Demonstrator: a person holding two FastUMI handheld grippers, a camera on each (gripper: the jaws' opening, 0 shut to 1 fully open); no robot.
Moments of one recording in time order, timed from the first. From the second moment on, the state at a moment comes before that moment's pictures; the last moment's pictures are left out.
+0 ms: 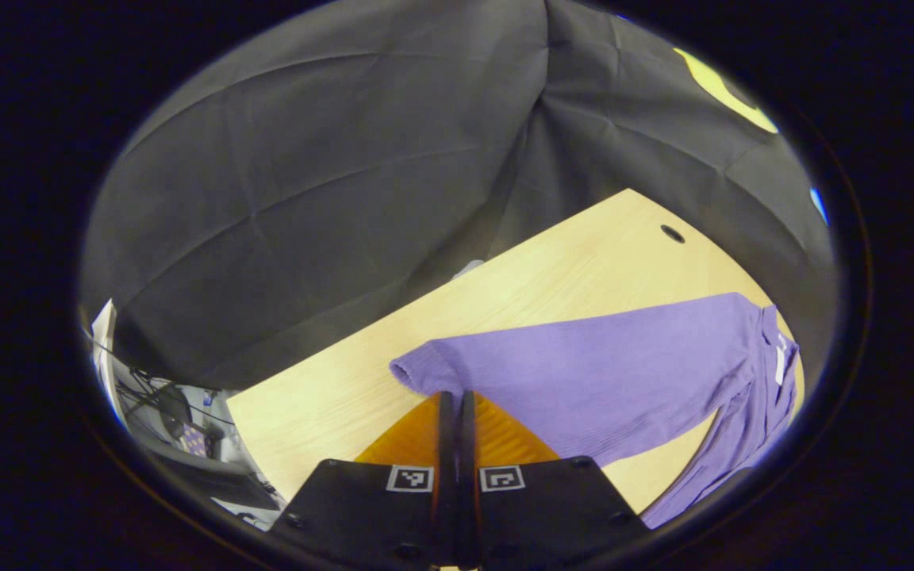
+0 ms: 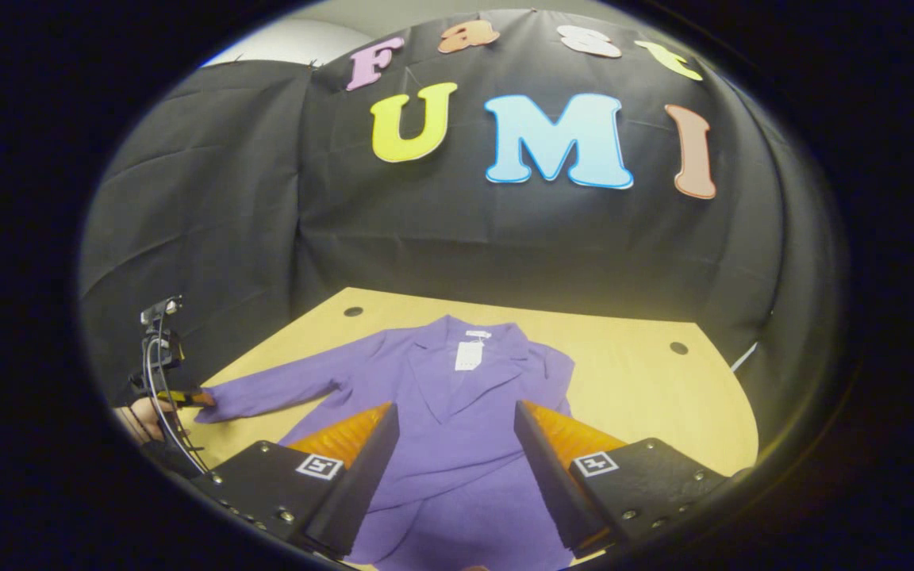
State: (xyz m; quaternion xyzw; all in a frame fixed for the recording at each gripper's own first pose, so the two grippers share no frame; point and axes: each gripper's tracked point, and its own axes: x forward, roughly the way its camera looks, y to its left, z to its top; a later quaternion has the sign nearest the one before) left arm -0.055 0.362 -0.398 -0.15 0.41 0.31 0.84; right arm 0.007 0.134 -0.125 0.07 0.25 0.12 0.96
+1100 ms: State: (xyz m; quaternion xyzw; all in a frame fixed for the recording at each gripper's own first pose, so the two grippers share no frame) left arm 0.020 0.090 -0.232 -0.24 0.31 0.03 0.92; right arm -0.005 0.038 -0.145 0.11 0.25 0.06 0.96
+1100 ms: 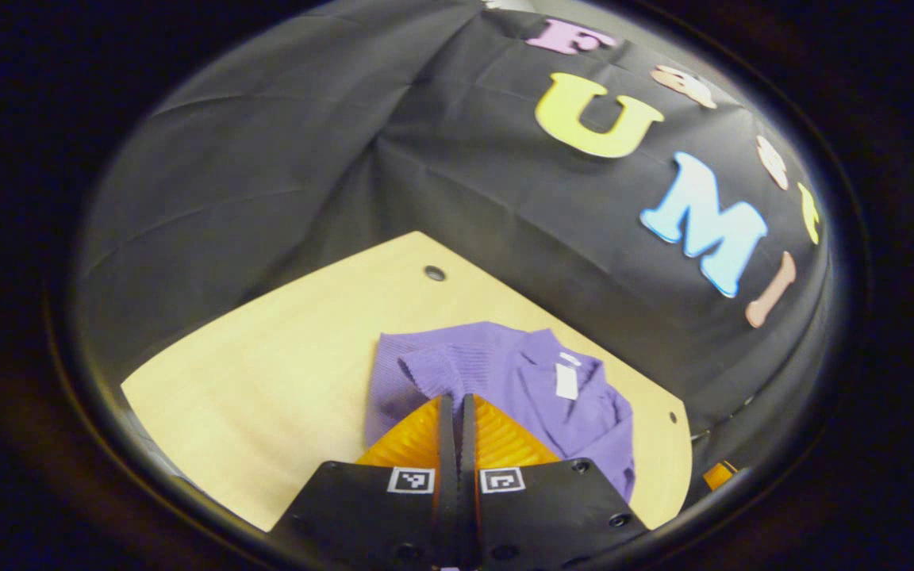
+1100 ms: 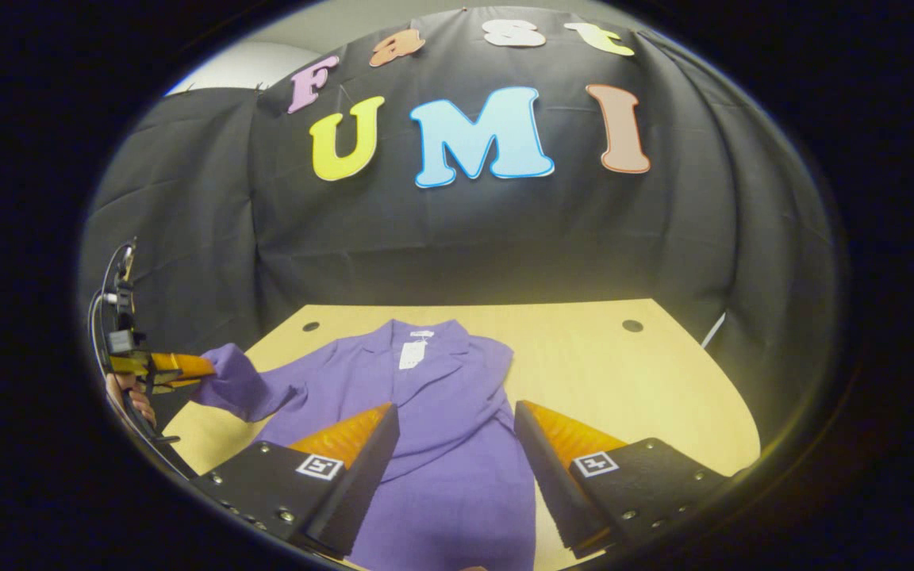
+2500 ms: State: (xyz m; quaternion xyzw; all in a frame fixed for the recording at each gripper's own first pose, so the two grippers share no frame) left arm -0.064 -0.175 -0.317 -0.11 0.44 -0.19 0.87; right arm -0.047 -0.029 -0.180 0.10 0.27 0.05 0.95
